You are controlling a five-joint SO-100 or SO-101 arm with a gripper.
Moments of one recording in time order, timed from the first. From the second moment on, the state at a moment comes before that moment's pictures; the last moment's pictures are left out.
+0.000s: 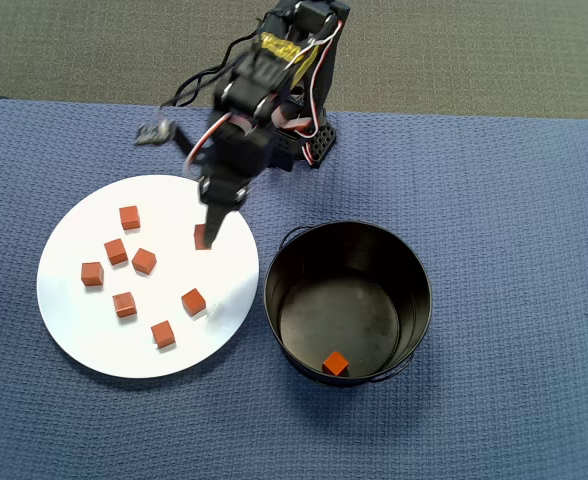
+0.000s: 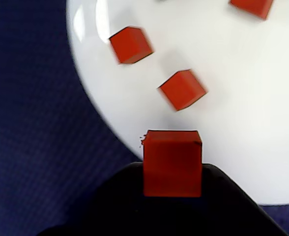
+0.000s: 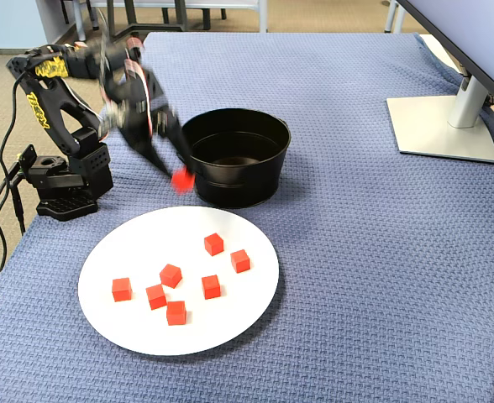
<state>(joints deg) 22.9 126.6 114.4 63.4 -24.7</state>
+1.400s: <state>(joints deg) 35.9 109.7 122.5 38.7 -67.5</state>
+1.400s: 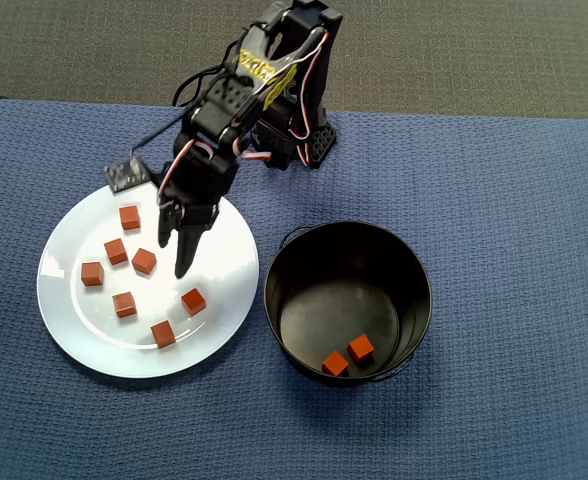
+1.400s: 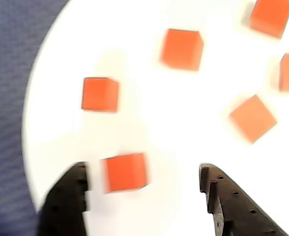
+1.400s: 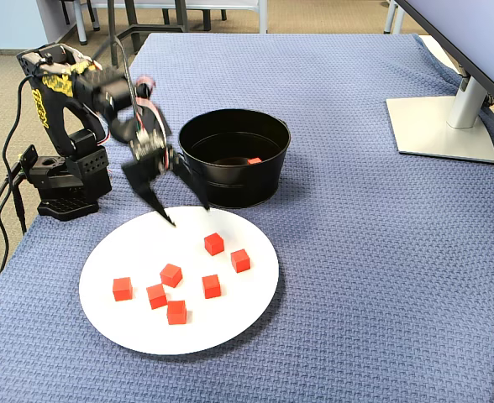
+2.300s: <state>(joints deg) 26.8 97.3 127.8 19.2 -73.3</state>
